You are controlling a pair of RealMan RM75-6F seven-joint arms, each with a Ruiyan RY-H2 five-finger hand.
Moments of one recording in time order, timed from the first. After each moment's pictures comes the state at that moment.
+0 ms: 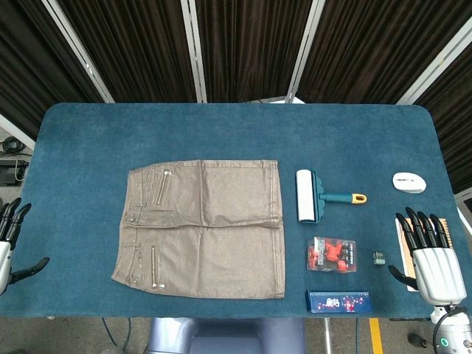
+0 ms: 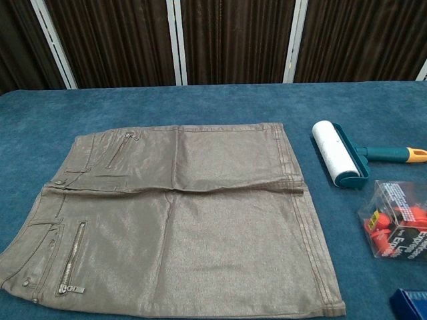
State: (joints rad) left arm -0.04 -1.09 -0.04 -1.67 1.57 1.59 0.06; right arm 0.05 -1.14 0.06 -1.64 -1.61 1.57 -0.20
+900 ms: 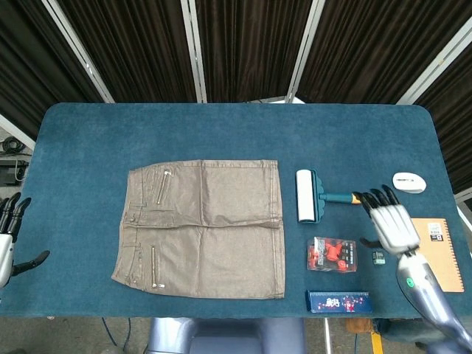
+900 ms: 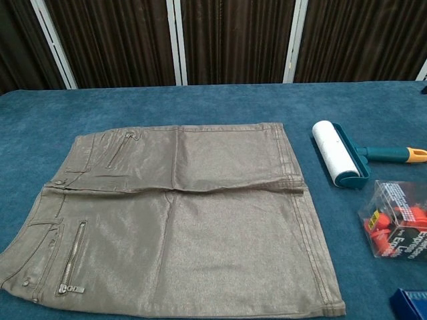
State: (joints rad) left arm -0.07 -1.12 -0.07 -1.64 1.51 1.55 0.10; right arm 0.37 -1.15 0.19 -1.59 -1.38 1.06 -0.21
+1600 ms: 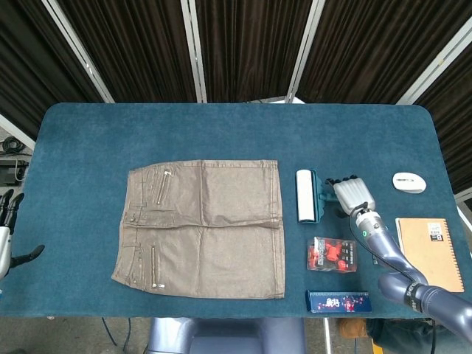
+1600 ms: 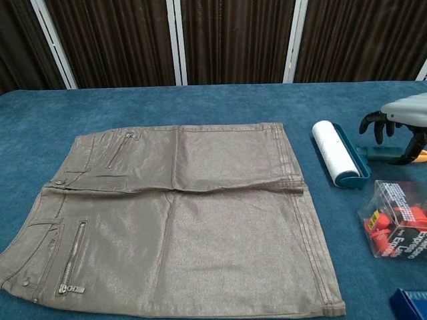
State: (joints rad) left arm -0.09 -1.16 -0.11 -1.60 1.38 1.49 0.15; right arm 0.67 -1.44 0.19 -1.14 -1.13 0.70 -0.35
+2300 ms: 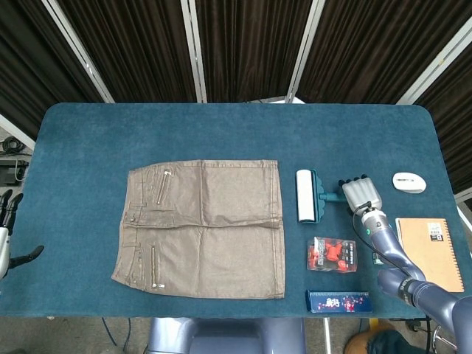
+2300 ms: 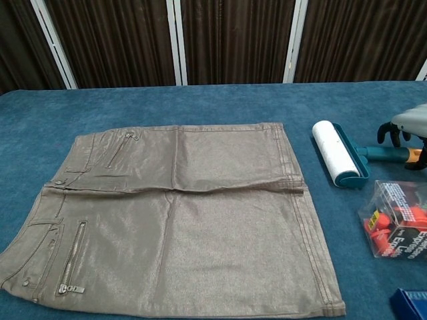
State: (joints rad) left arm -0.09 -1.15 -0.10 -1.62 1.39 1.50 0.14; right arm 0.69 -1.54 0.13 -0.92 -1.11 0.69 -0.39
